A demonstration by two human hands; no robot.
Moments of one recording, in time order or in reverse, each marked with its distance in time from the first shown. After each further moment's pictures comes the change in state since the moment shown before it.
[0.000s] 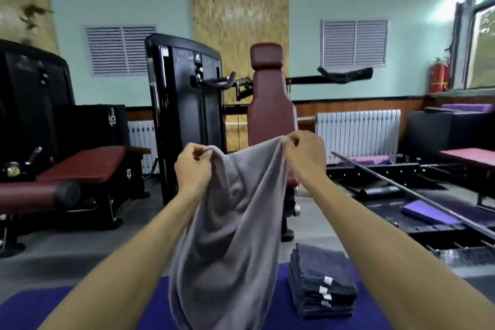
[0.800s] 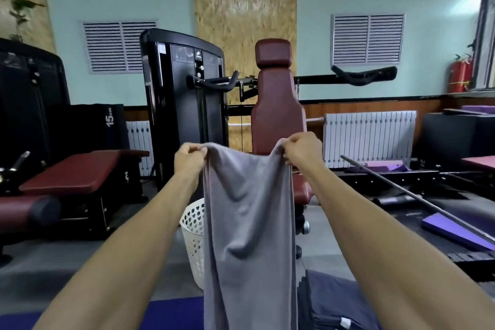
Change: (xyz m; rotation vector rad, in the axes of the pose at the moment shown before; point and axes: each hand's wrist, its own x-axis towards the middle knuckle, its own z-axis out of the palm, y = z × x) left_hand 0.149 -0.069 0.089 -0.225 -0.056 -0.381; right_hand 0.136 0.040 0.091 0.064 -0.178 0.284
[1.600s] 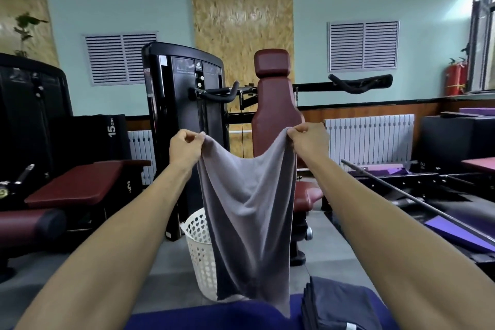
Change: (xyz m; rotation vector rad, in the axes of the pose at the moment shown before) left_hand -0.001 0.067 -0.013 0.243 0.035 0.274; right_hand 0.008 -0.028 -0.024 0.107 0.129 -0.115
